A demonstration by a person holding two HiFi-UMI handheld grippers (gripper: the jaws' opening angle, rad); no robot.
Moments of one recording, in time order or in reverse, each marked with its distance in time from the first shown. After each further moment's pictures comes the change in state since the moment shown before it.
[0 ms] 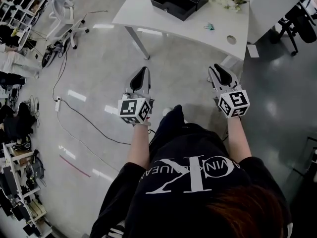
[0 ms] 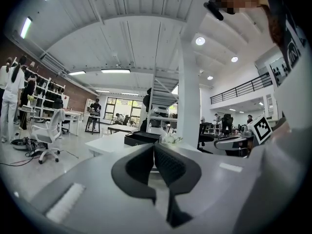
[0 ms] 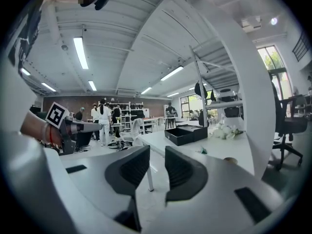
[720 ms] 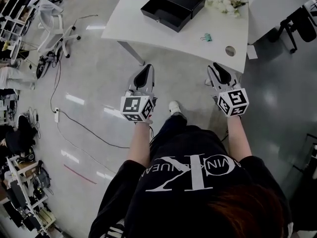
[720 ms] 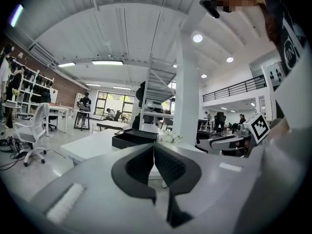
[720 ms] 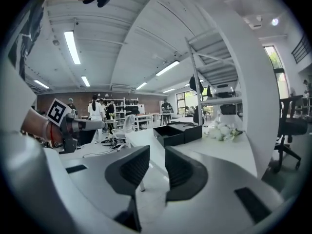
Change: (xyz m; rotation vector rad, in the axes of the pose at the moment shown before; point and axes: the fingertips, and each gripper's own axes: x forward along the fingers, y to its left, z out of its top) left arm 0.127 0.015 0.002 0.001 0.052 -0.108; right arm 0.078 -0.071 0.008 0.008 0.057 -0.048
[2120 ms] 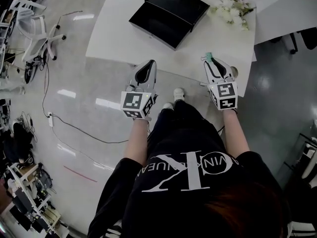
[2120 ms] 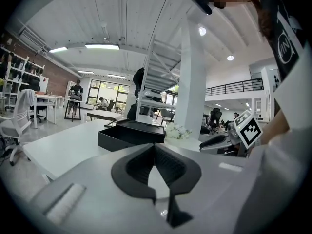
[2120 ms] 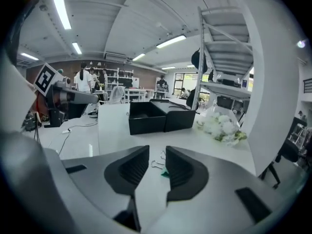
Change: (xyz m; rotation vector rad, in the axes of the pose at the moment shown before) left arm 0.162 0.047 -0.024 -0.026 0.115 -0.091; right arm 0.142 -0.105 -0.038 -0.136 0.313 -0.099
